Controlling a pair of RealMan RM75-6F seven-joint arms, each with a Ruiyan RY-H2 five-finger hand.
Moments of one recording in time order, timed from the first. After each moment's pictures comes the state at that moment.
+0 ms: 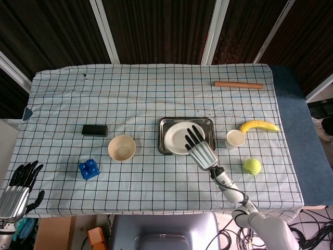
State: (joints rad) left arm -0.08 -1.31 0.04 -1.20 1.63 1.56 -0.17; right arm 0.68 -2.06 0.05 -0.44 -1.65 1.32 -0.18
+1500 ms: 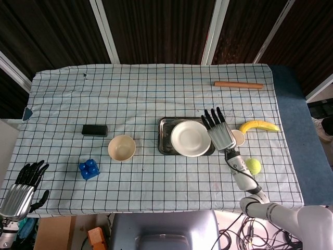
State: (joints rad) left arm -0.10 -1.28 0.05 -1.25 1.66 1.54 -0.18; right arm 0.70 -1.70 0.20 -1.01 -1.35 1.06 -0.78
